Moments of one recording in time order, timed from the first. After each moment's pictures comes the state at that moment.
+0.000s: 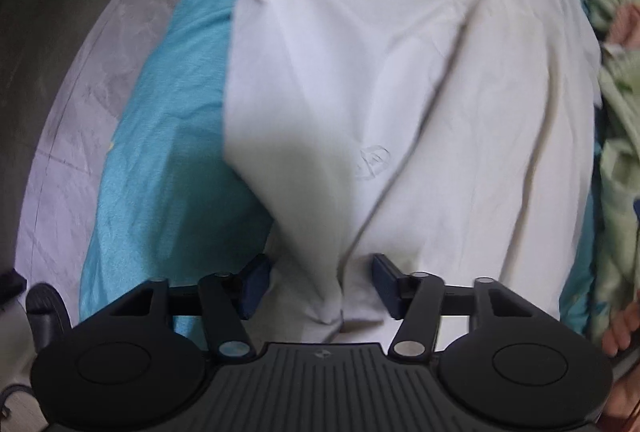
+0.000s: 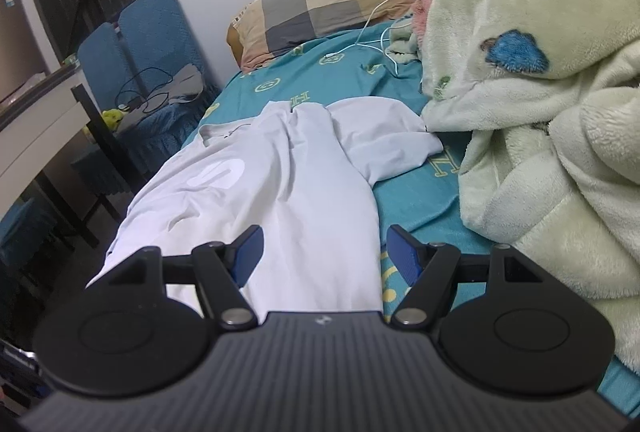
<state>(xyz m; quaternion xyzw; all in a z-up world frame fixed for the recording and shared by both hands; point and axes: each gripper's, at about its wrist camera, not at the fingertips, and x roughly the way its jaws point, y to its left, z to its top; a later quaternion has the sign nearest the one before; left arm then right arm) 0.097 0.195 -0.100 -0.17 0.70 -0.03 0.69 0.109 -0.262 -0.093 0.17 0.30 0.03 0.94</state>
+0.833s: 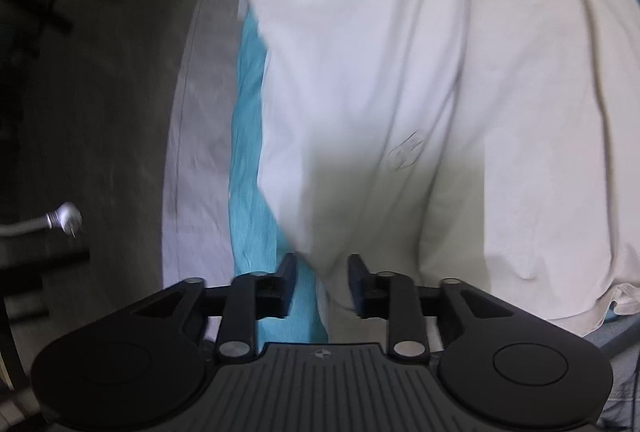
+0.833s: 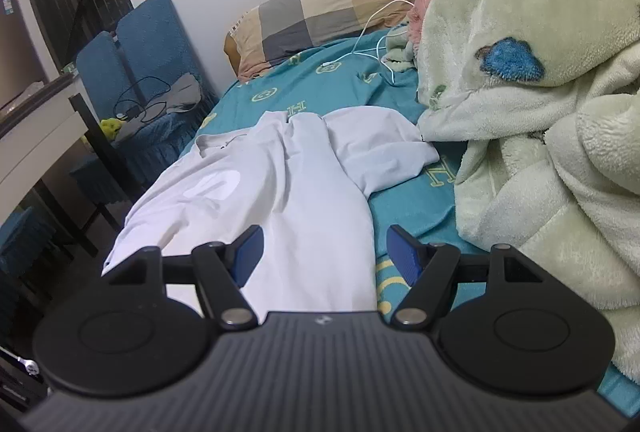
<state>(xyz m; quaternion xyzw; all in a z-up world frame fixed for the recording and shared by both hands) 0.085 0.116 -0.014 0.10 0.68 0.01 0.72 0.111 -0.267 -0.091 0.18 0.28 0.02 0.94</state>
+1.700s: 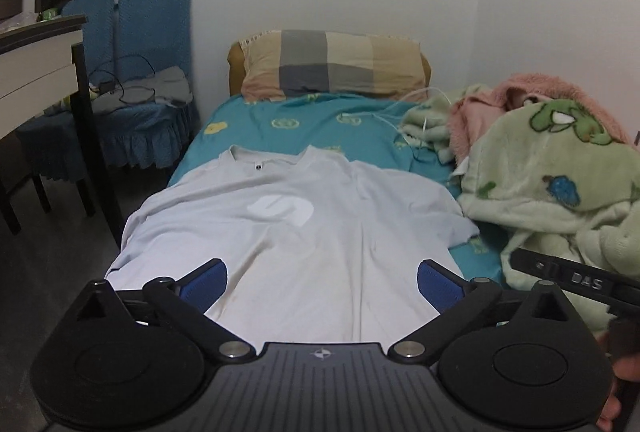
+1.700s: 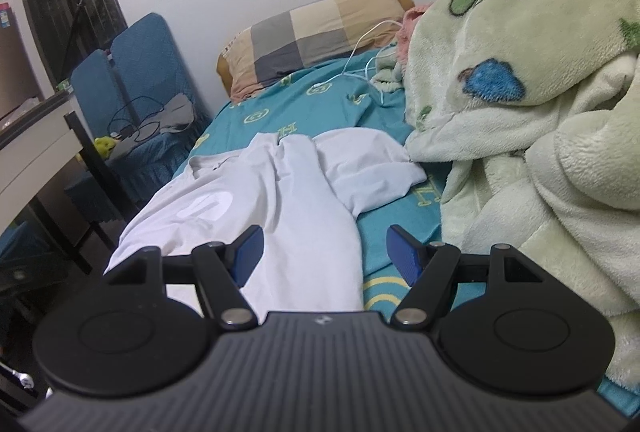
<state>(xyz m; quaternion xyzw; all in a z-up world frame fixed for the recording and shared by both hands) 0.110 -0.033 -0.037 0.01 0.28 -0.08 0.96 0.104 -0.274 -0.087 0.18 0.25 0.00 0.95</state>
